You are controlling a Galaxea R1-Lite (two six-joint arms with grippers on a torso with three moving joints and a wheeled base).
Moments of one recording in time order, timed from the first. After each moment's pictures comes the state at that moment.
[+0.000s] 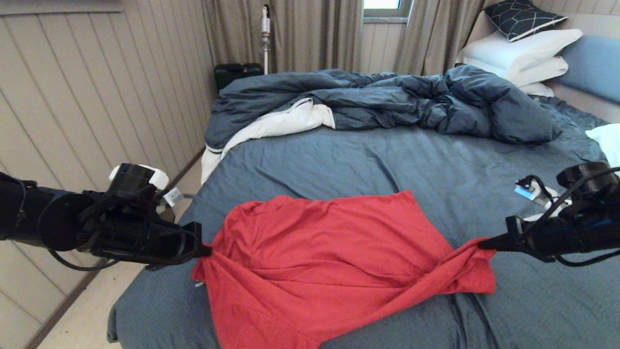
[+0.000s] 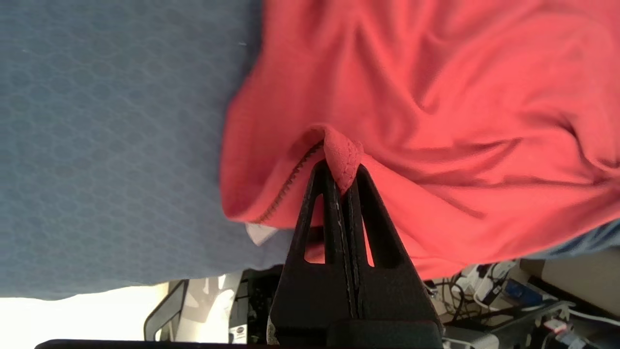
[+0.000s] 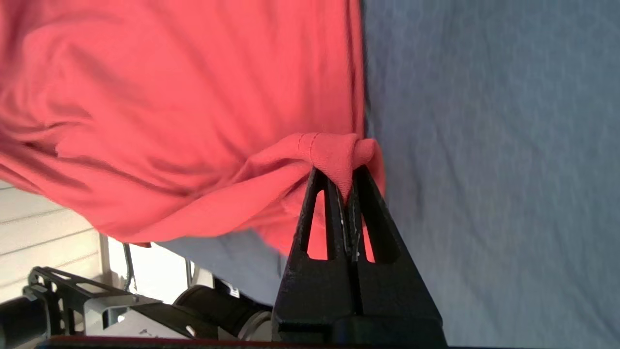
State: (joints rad) left arm -0.24 1.78 -0.93 0.09 -0.30 -0.43; right arm -0.29 1.80 -1.07 0.32 0.59 -0.03
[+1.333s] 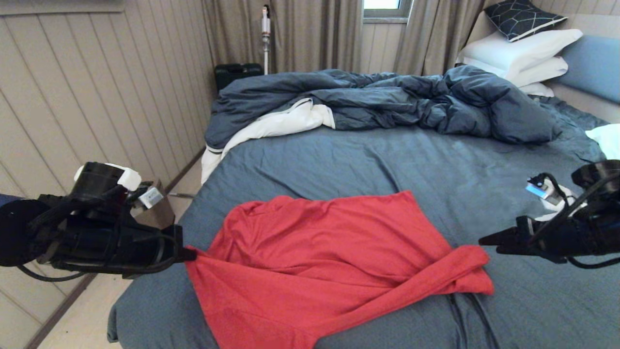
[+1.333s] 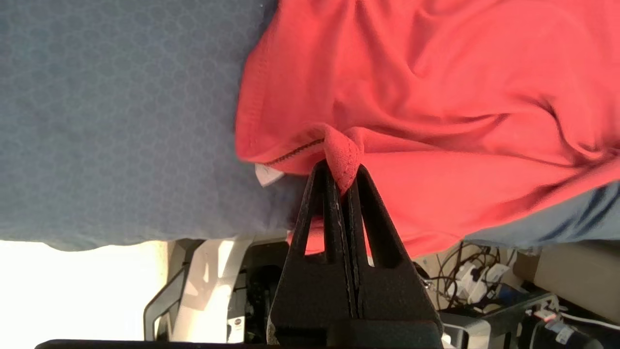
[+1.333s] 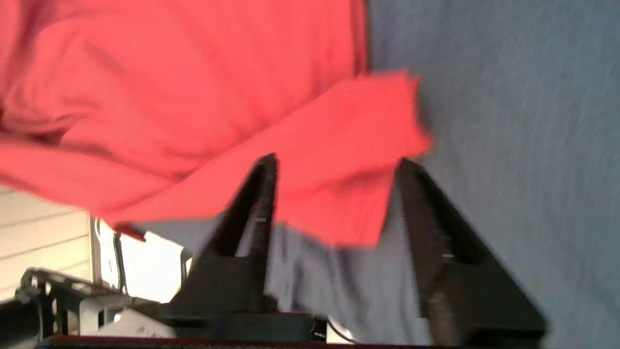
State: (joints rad) left arm -0.21 1.65 -0.85 0.12 -0.30 -0.44; right arm -0.31 1.71 -1.01 0.31 0.59 -0.04
